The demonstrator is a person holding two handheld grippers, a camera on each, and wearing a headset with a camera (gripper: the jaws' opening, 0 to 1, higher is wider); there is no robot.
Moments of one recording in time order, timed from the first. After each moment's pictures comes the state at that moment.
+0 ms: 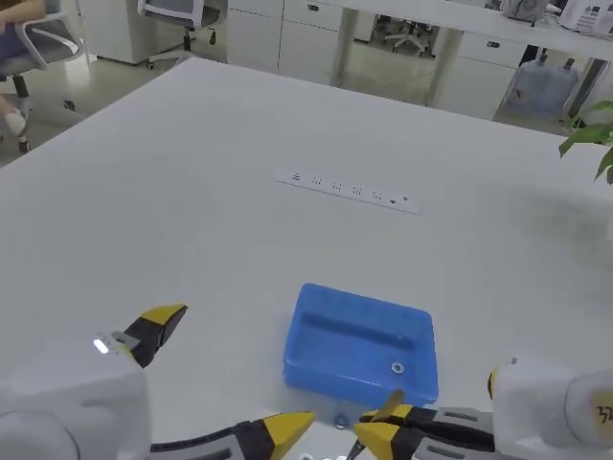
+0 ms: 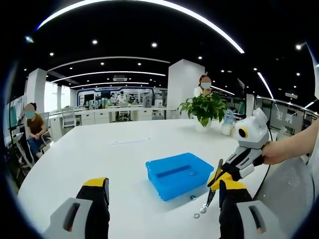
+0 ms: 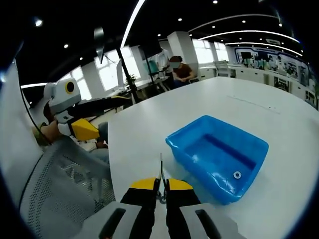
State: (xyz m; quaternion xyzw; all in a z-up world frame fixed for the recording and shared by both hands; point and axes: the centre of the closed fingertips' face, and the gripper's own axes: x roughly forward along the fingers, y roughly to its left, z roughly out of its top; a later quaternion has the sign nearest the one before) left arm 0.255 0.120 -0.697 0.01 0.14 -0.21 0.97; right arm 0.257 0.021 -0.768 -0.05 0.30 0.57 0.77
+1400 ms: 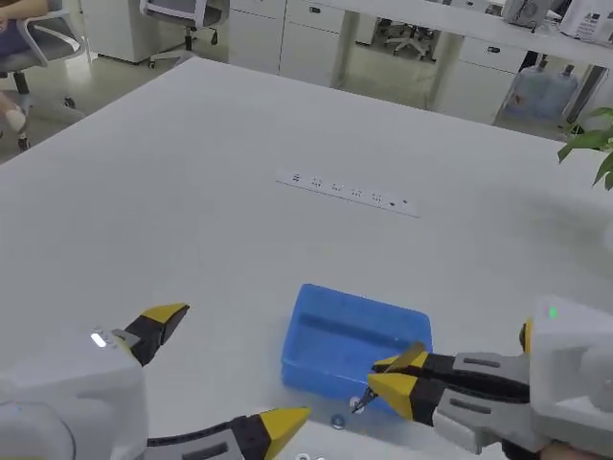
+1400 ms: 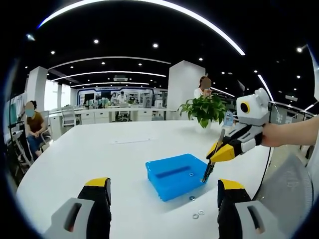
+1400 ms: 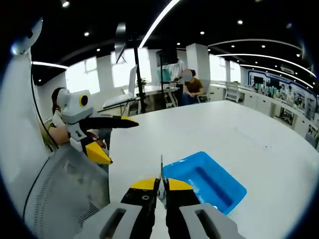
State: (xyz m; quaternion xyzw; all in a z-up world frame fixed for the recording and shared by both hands) left arm 0.254 0.121 -0.695 0.00 0.14 -0.21 0.97; right arm 0.284 0.020 -0.699 -0.10 0.21 0.59 0.77
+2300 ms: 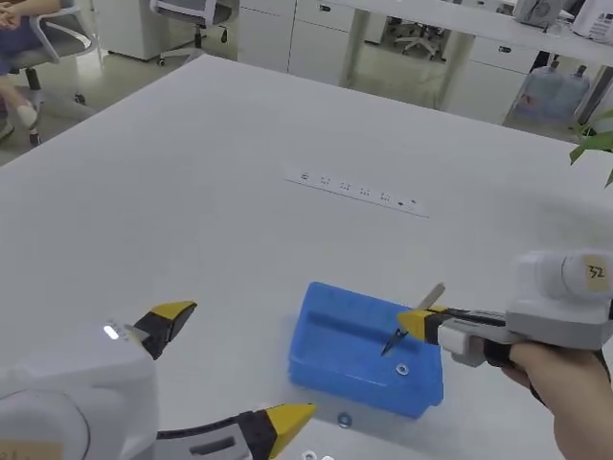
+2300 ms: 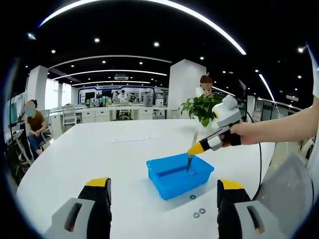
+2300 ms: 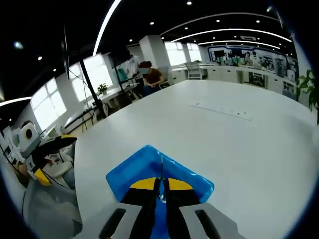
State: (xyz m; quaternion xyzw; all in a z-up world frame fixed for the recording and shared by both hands) left arm 0.255 0.123 -0.698 0.00 0.14 -0.21 0.97; right arm 0.377 0.006 -0.748 -0.03 0.32 0.46 0.83
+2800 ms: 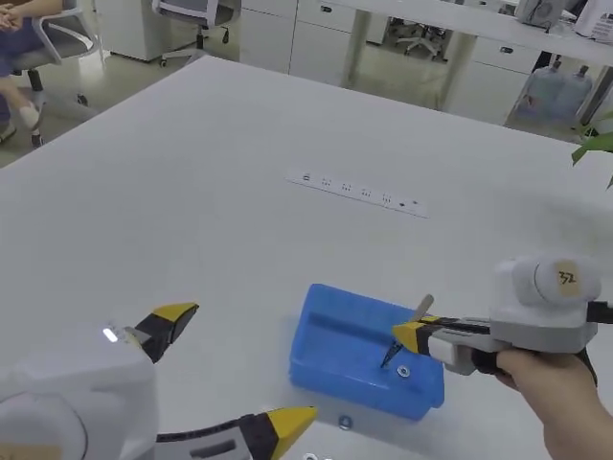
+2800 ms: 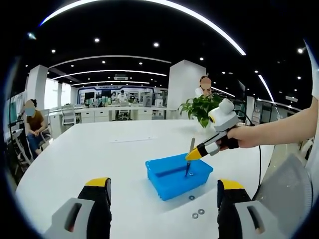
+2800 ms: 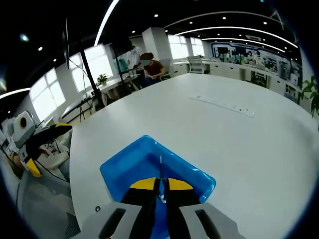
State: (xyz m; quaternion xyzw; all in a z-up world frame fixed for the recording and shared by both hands) left arm 0.254 0.121 -0.697 -0.01 0.14 -0.21 0.97; right arm 0.376 0.003 -0.761 -0.06 0.33 0.46 0.82
